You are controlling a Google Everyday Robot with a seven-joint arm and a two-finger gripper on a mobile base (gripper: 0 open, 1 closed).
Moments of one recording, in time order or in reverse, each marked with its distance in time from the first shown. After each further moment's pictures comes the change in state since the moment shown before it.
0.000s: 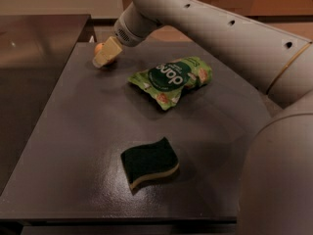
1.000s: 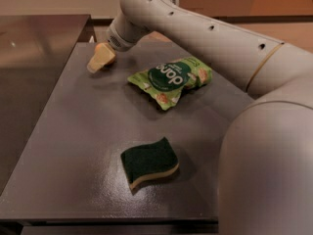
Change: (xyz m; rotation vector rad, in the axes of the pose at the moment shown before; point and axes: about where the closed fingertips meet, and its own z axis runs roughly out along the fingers) arm -0.004 0.008 0.038 -0.016 0.010 -0.048
